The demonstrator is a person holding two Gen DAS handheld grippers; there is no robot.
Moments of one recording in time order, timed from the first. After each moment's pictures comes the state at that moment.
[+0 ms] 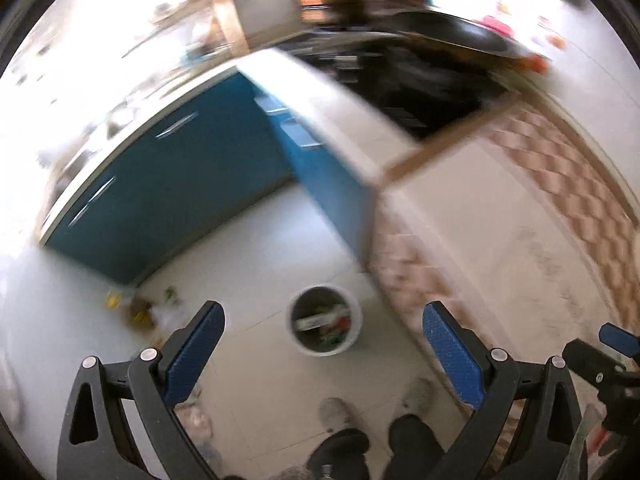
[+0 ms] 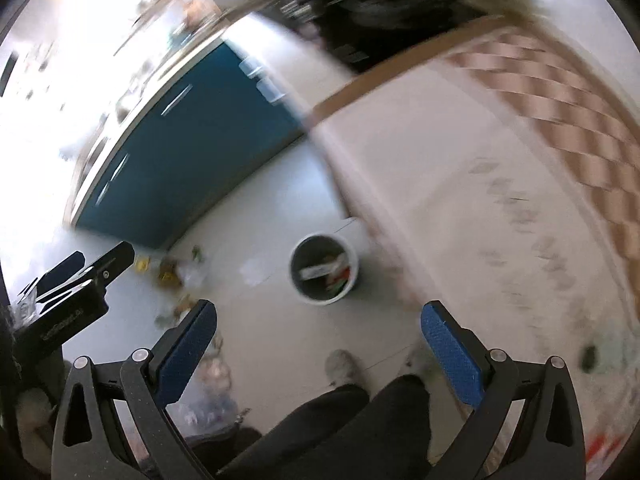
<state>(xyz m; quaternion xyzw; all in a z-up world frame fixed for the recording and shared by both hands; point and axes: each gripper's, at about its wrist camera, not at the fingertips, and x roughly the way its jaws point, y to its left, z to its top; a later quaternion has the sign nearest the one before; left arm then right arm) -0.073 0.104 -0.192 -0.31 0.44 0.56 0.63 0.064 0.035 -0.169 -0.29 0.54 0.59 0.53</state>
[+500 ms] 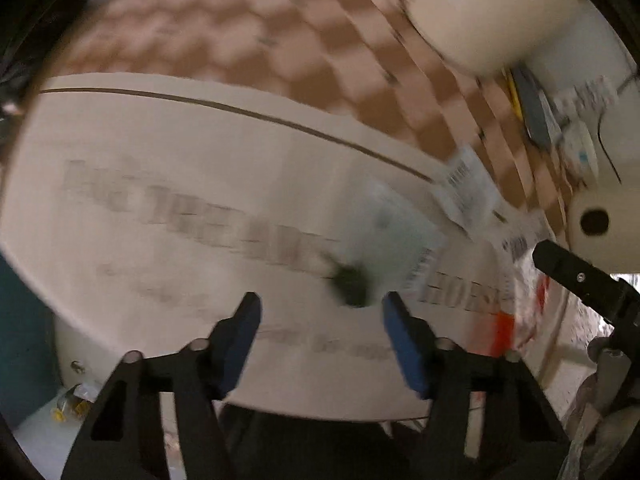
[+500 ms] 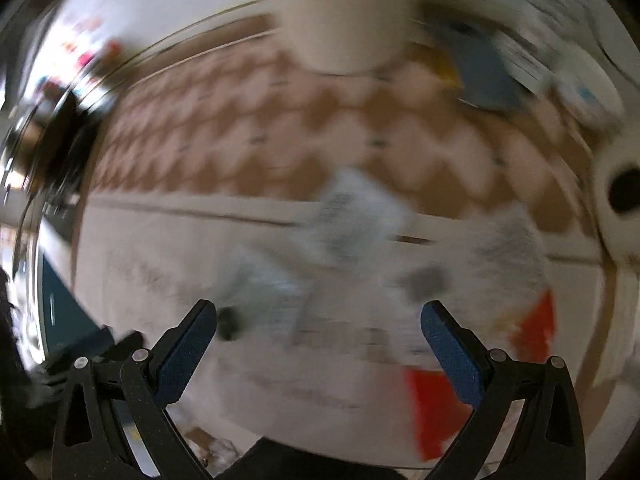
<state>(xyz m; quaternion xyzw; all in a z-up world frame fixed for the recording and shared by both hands) 0.261 0.008 -0.302 -0.32 0.62 0.17 0.69 0.392 -0.188 -0.228 -0.09 0.65 0.28 0.70</state>
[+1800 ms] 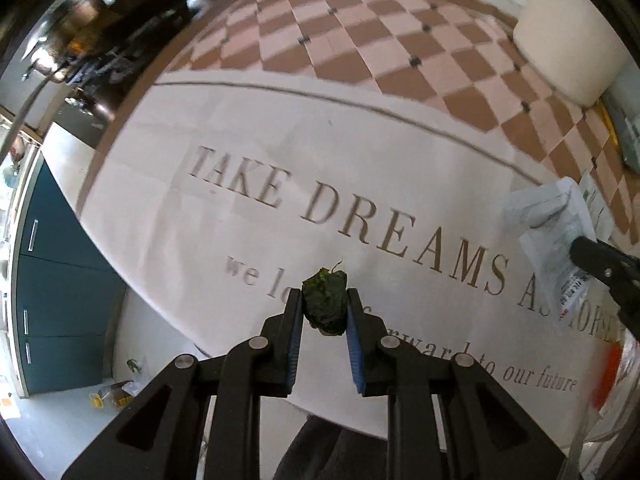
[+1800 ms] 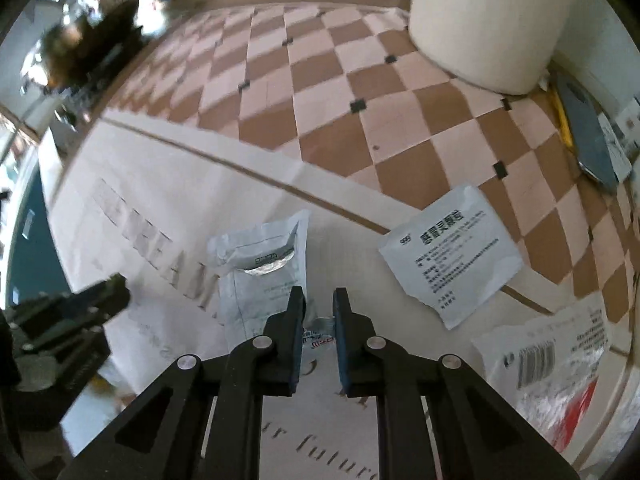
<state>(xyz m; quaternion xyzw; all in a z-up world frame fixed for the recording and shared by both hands) 0.189 0.016 -0.287 -0.23 0.58 0.36 0.70 0.311 -0.110 -0.300 -0.21 0.57 0.39 0.69</state>
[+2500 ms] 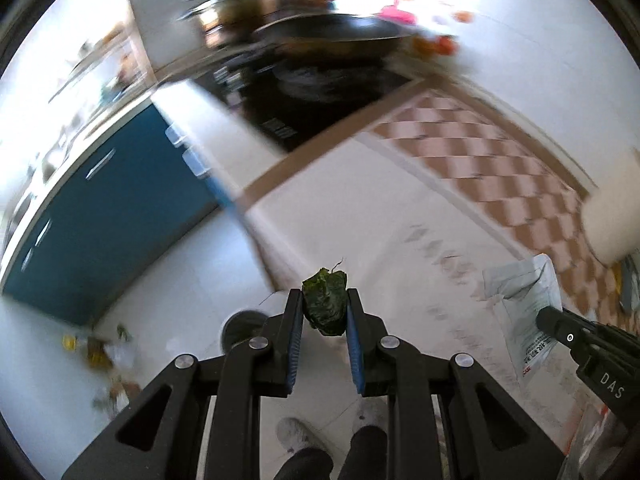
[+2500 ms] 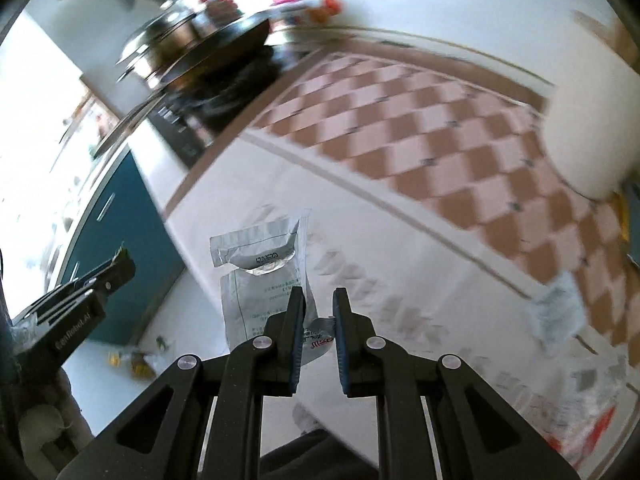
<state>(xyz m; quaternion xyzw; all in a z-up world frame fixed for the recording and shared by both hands) -0.011 0.091 -0.189 -0.31 0.42 0.52 0.68 0.211 -0.026 -0.200 -0.20 0.51 0.53 0.64</state>
